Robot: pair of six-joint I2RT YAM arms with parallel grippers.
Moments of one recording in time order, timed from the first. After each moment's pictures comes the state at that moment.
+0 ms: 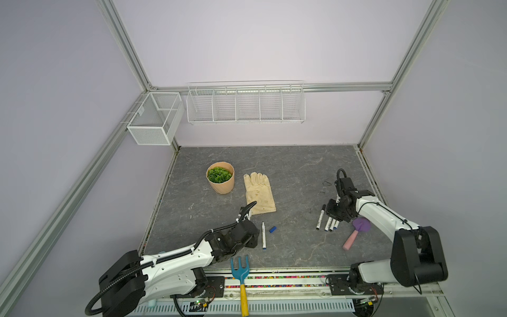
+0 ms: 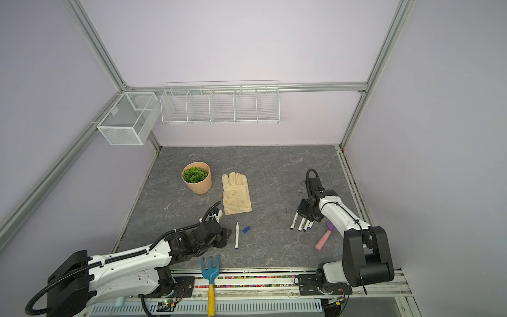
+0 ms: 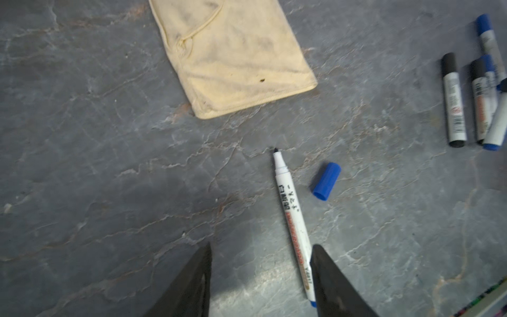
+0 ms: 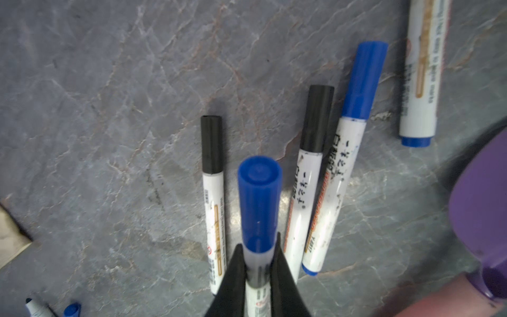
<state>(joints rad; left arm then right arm) -1.06 1.10 0.47 -0.28 -0.29 -0.75 0.15 1.43 0.83 -0.75 -0.05 0.58</state>
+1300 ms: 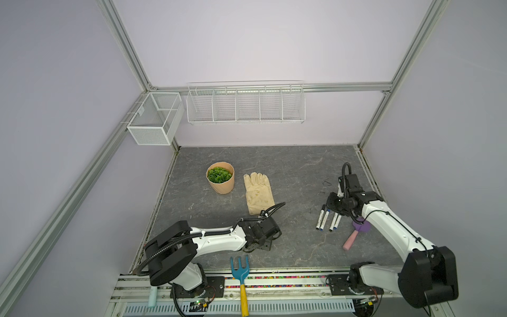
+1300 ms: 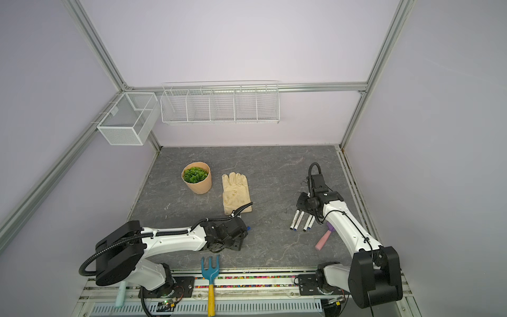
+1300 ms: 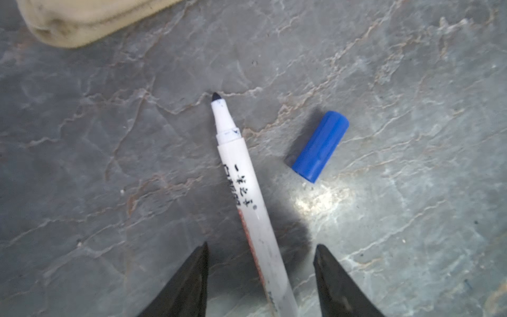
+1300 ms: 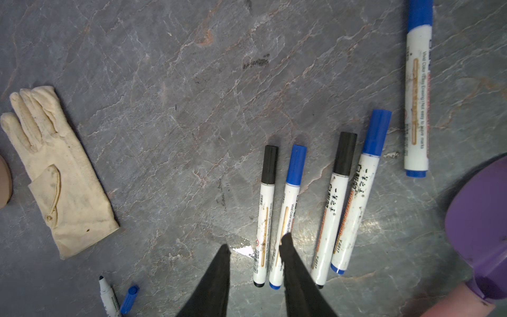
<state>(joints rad) -1.14 1.53 0.76 -0.45 -0.19 -0.78 0.19 1.26 0.86 -0.72 -0.05 0.60</state>
